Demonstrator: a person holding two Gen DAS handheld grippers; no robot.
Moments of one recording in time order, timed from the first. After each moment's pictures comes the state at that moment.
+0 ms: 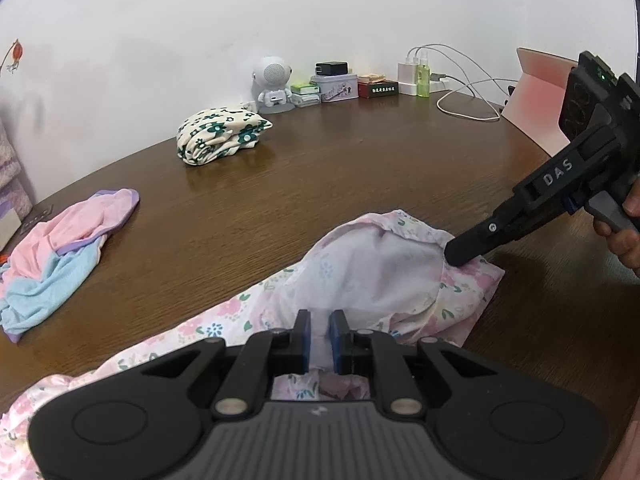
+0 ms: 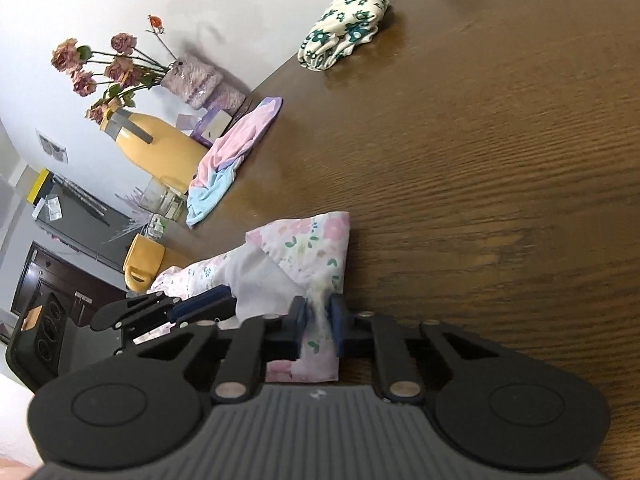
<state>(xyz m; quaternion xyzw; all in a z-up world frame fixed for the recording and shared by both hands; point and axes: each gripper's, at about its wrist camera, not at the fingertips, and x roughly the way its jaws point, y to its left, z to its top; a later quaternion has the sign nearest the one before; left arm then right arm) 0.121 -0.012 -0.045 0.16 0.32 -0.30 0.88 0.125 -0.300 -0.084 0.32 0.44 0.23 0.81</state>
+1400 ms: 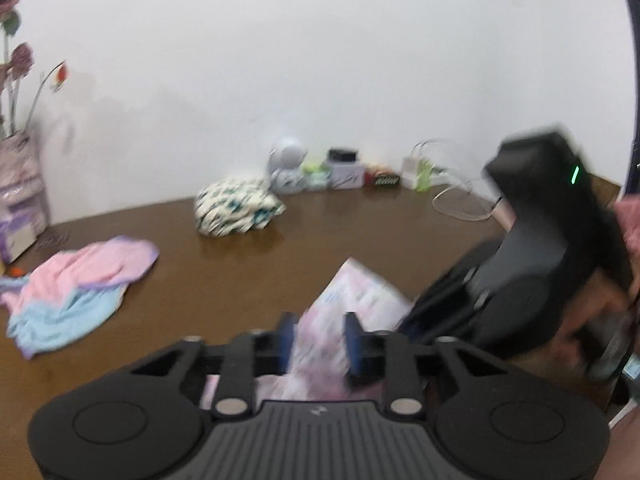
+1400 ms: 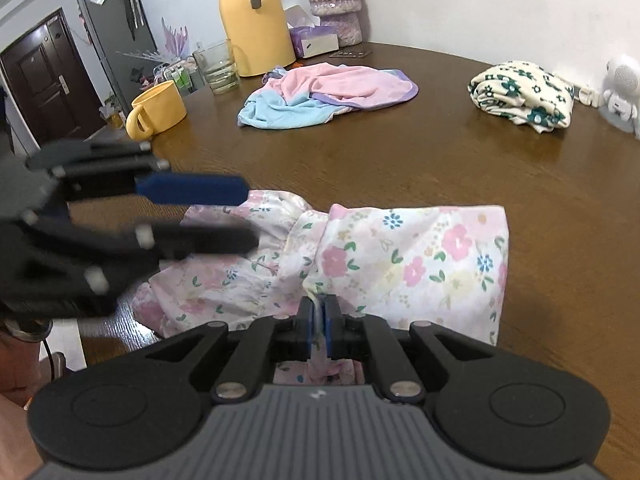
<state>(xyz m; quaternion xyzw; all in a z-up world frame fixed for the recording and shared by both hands) 0.104 0.001 0.014 0.07 0.24 -0.32 0.92 0.134 -0.172 -0.023 -0.03 0.42 0.32 0.85</state>
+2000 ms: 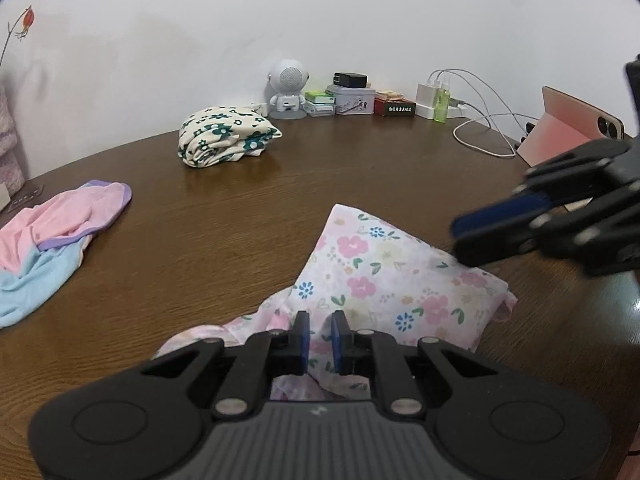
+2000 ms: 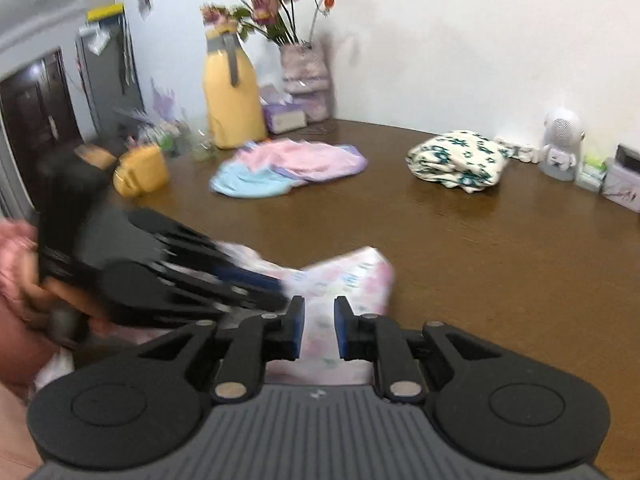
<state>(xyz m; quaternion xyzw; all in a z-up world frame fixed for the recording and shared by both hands) 0.161 -0.023 -0.041 0.10 0.34 -0.29 0.89 0.110 -0.233 -0.006 -0.04 0.32 0.28 0.90</state>
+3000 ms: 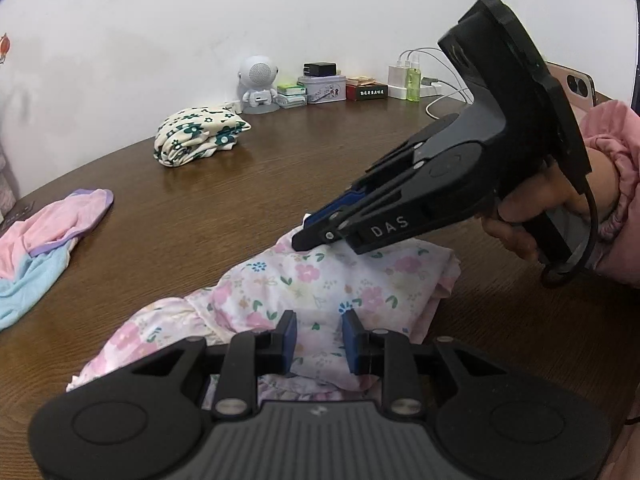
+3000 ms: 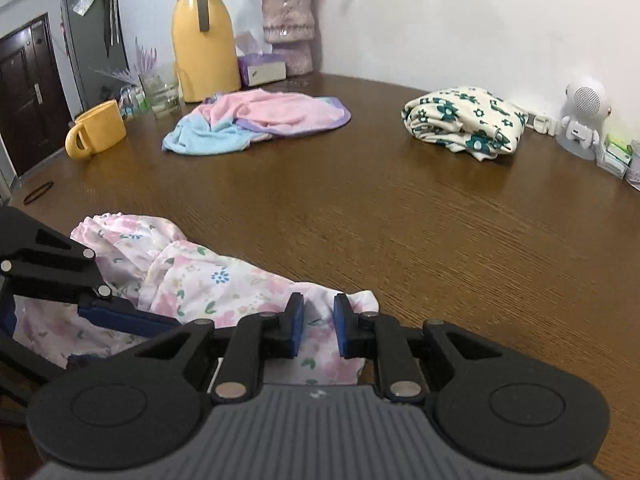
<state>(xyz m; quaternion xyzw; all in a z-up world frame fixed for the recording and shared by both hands) 0.124 -0.039 -0.045 0.15 0.33 -0.31 0.88 0.187 -0.206 -0.048 -0.06 0.36 0.27 0.89</state>
